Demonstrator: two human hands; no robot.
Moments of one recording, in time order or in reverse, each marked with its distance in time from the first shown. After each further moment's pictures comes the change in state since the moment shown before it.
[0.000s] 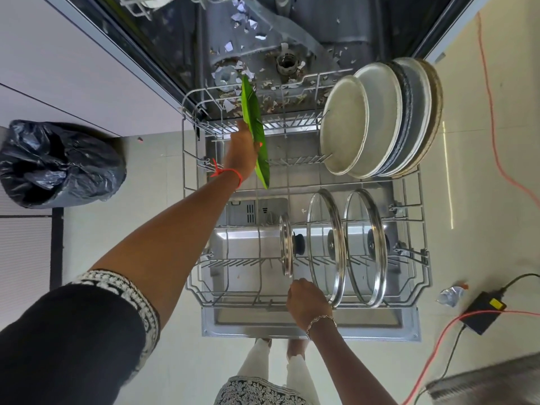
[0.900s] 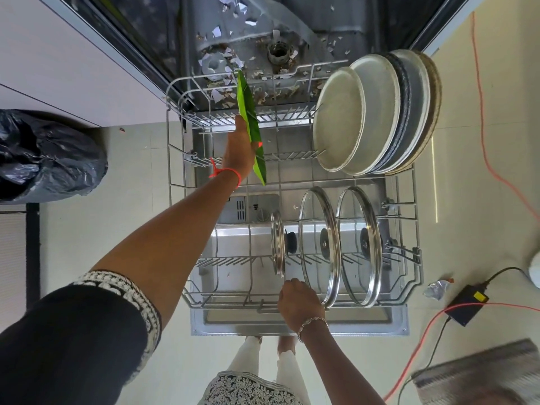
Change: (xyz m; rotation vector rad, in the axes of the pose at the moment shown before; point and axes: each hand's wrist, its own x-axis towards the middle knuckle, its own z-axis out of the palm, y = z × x) left_hand 0.008 -0.010 0.028 -0.112 0.001 -0.004; right_hand 0.001 -0.001 -0.001 -0.039 -0.049 0.007
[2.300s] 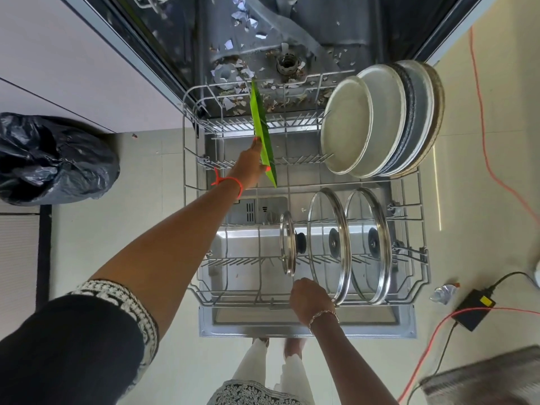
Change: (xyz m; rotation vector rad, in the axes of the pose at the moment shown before) left_hand -0.024 -0.006 -0.019 0.112 -0.379 -0.044; right_hand 0.001 -0.004 0.001 -0.035 0.002 0.062
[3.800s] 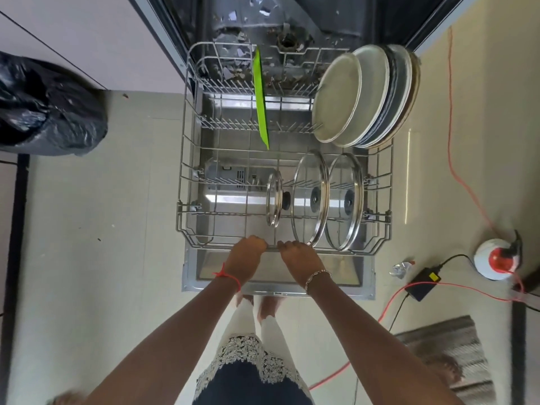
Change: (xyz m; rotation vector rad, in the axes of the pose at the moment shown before) left_hand -0.222 -0.036 0.128 0.109 -0.061 0.129; right_hand -0.044 0.013 -0.010 -0.529 0.199 -0.364
